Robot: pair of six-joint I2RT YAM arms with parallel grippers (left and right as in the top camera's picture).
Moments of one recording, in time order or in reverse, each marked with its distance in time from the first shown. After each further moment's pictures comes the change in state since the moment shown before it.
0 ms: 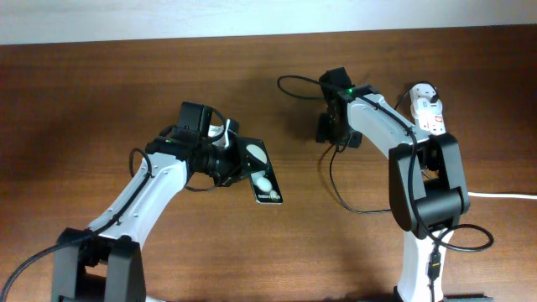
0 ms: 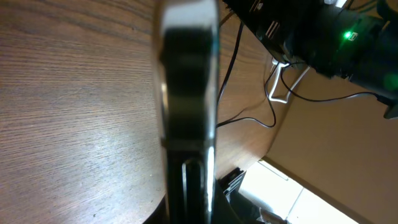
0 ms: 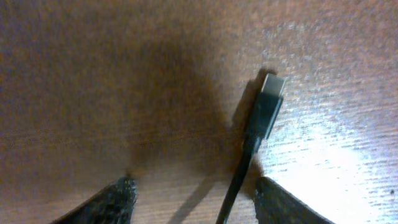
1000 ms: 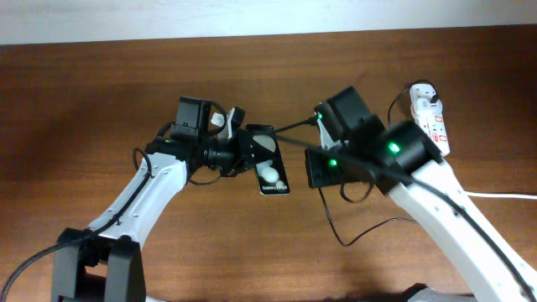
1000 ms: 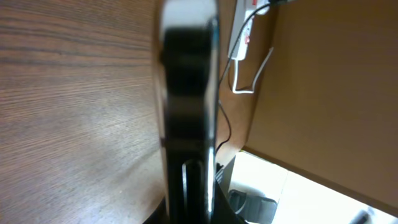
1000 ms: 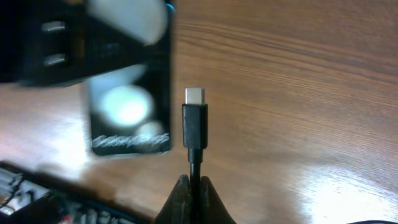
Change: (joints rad) left arm 0.000 0.000 -0.001 0.158 0.125 0.003; right arm 0.303 -0.728 -0.041 -0.424 -0.220 -0.042
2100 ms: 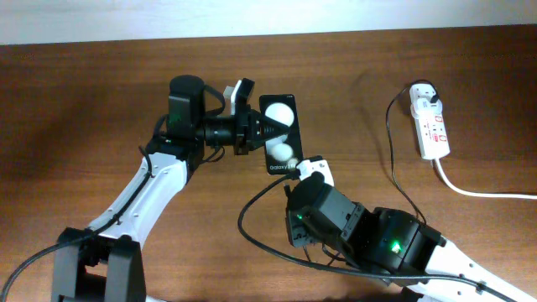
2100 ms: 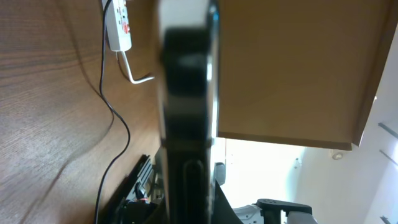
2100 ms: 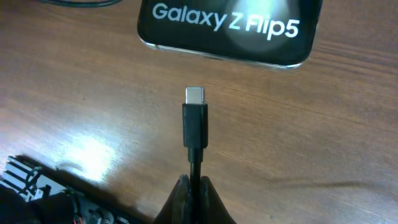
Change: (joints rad) left arm 0.000 0.001 0.001 0.536 0.328 -0.356; right arm 0.412 -0.274 -0.322 0.264 0.276 0.285
